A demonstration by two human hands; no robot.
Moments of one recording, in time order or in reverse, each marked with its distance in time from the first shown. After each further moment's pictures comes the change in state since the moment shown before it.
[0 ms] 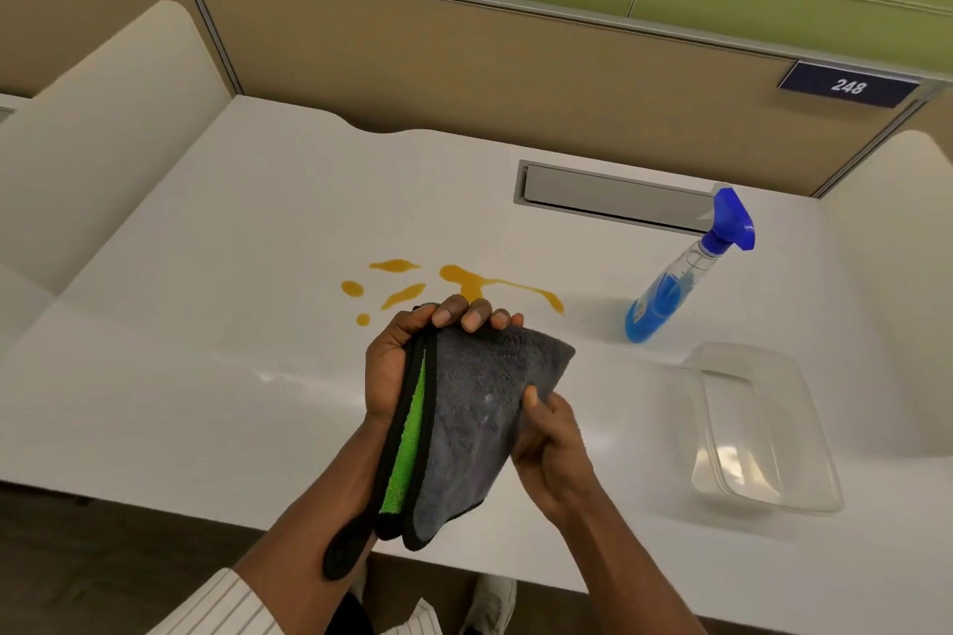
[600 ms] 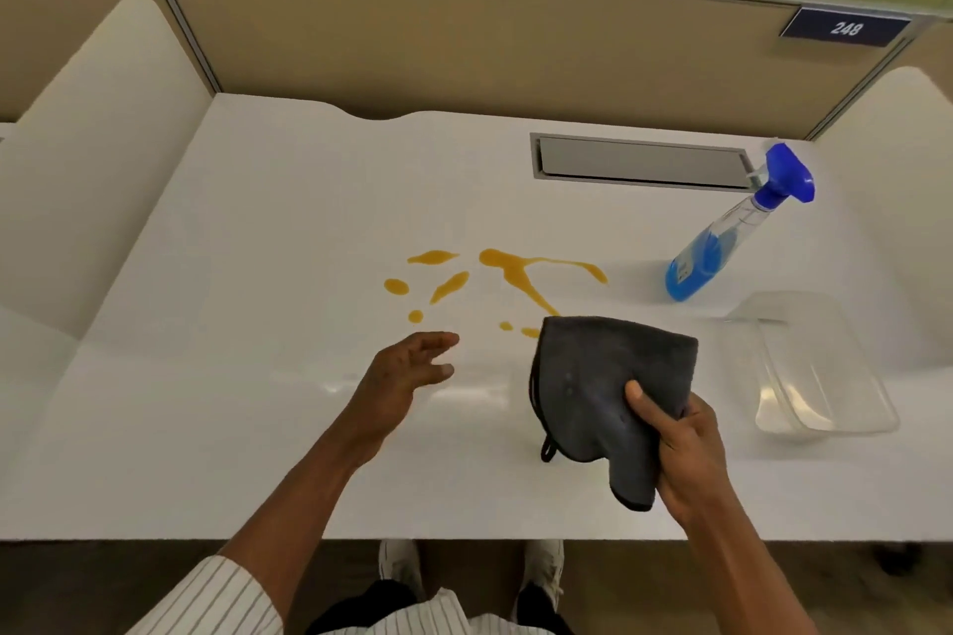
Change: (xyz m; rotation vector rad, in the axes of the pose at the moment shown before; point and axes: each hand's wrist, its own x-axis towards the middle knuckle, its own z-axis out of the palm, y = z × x) left_hand -0.062 0.143 -0.099 1.351 0.318 -0.130; right_hand -0.032 0.012 0.021 -0.243 0.560 -0.180
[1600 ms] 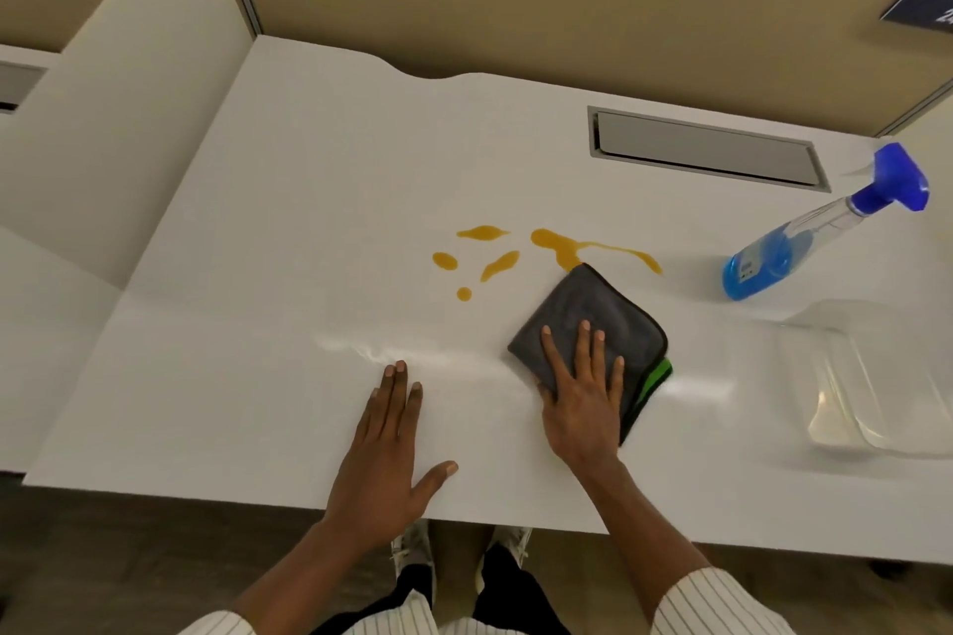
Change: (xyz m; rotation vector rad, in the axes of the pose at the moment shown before) left_hand -0.075 -0.134 -0.046 1.134 0.165 0.188; right_hand 0.056 0.139 0.106 -1.545 -0.084 -0.504
